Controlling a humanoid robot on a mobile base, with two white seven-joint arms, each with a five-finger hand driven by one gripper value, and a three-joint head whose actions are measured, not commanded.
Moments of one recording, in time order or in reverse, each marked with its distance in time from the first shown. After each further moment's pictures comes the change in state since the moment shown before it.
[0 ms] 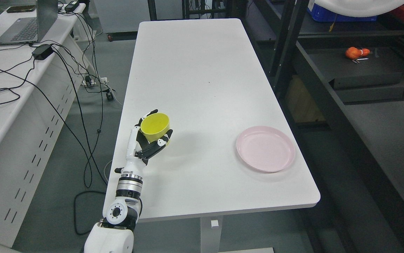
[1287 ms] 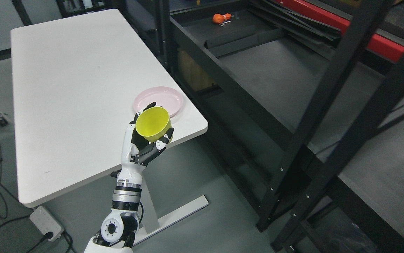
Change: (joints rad) left arm 0.146 0.000 -0.035 -0.326 0.019 -0.046 -0.006; right arm 0.000 0.000 0.000 0.000 0.000 0.000 0.000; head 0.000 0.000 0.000
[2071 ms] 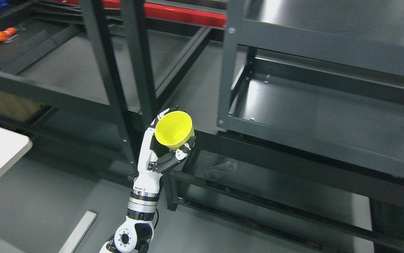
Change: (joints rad) left arm 0.029 0.000 -0.138 -0.073 0.001 -0.080 -0.001; right arm 0.000 0.000 0.000 0.000 0.000 0.000 0.000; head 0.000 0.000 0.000
